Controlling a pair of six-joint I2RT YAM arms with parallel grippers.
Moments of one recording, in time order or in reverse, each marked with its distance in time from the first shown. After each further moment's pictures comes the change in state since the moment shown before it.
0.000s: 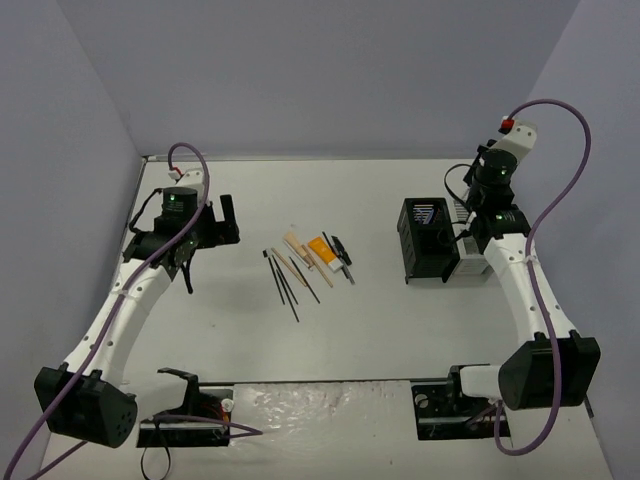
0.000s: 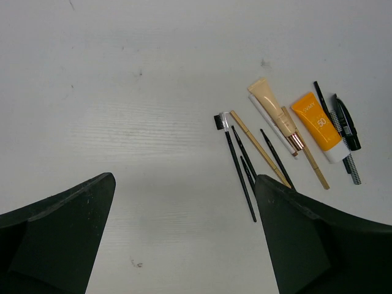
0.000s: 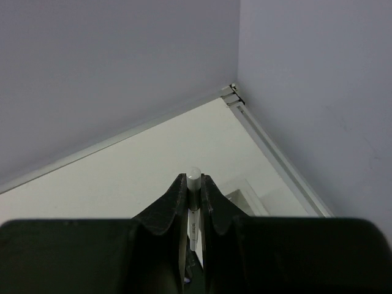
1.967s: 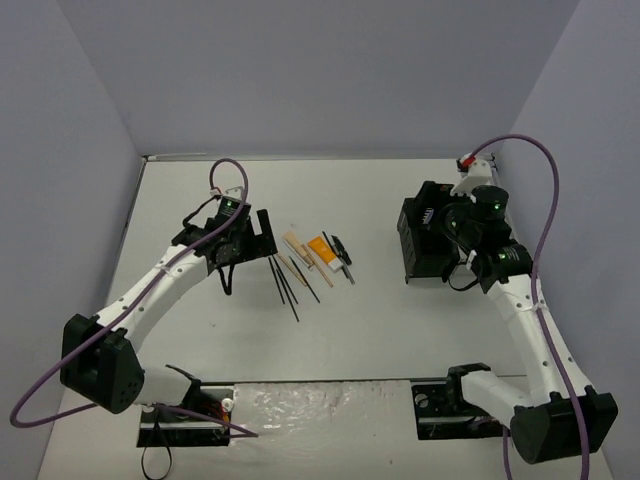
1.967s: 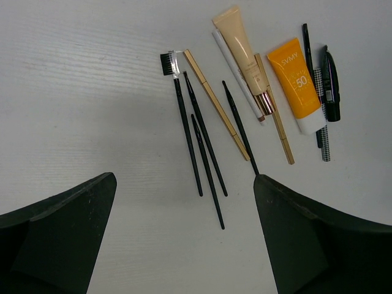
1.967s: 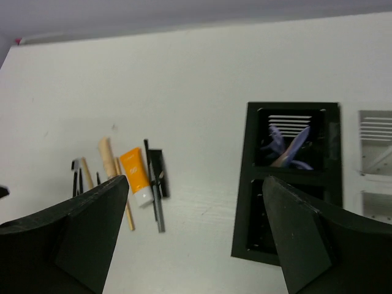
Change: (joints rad) left arm -0.222 0.175 -0.018 -0.025 -0.061 -0.321; right arm 0.074 -0.267 -0.171 -0.248 -0.601 0.067
